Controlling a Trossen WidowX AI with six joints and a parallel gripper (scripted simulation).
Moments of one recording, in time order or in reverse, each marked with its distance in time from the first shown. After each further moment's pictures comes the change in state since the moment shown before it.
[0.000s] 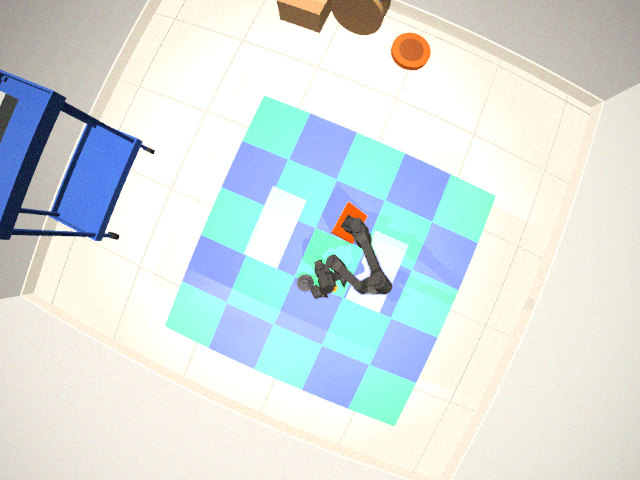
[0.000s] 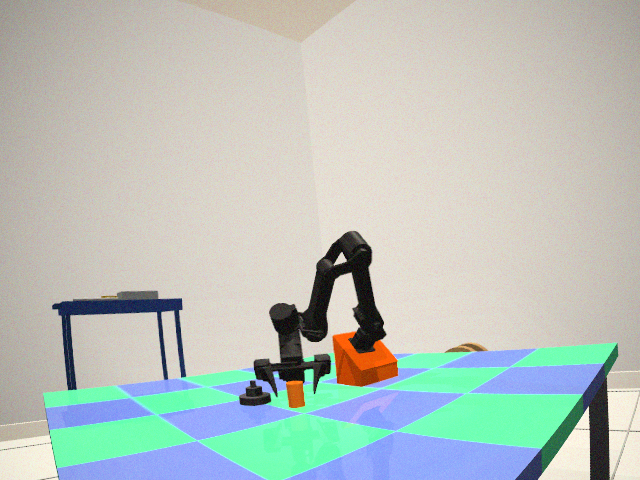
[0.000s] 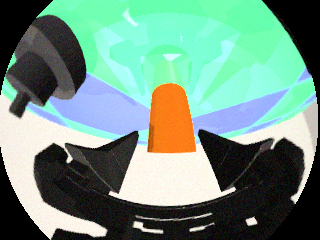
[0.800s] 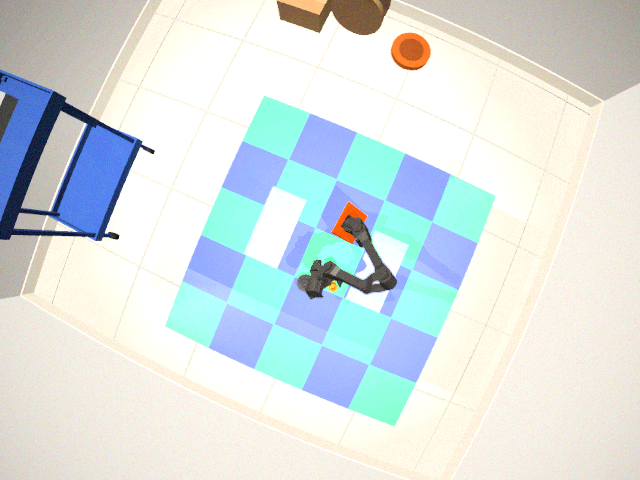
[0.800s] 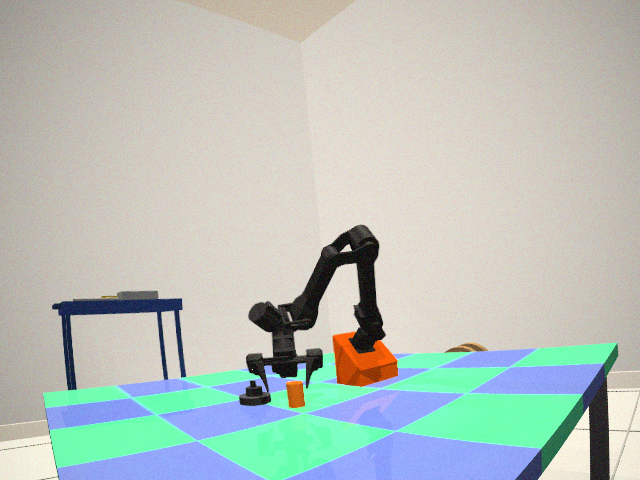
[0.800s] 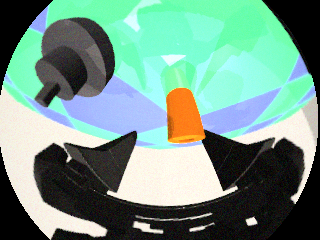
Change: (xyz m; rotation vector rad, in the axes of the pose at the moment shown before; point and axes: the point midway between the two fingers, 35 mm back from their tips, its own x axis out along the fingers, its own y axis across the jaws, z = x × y) arm -0.019 0.018 0.000 0.012 -0.049 0.009
